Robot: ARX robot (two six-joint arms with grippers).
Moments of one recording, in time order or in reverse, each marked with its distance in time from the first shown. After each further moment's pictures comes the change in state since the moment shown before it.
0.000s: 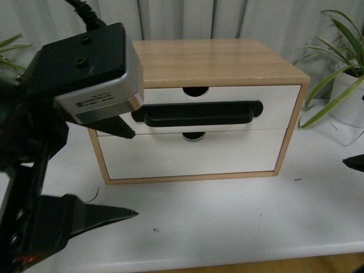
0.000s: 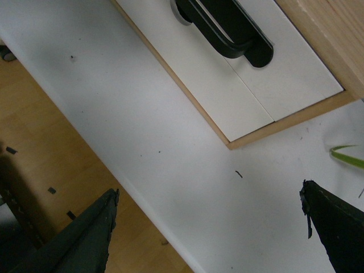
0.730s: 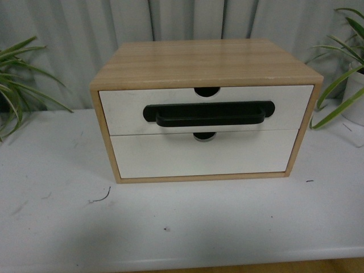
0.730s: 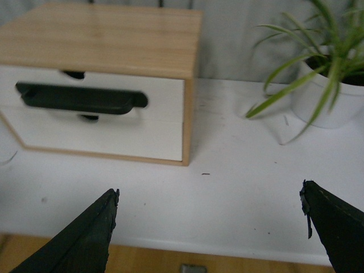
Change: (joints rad) left arm 0.082 -1.026 -0.635 0.272 0.035 -0.805; right arm -0.027 -0.762 -0.504 0.277 0.278 0.777
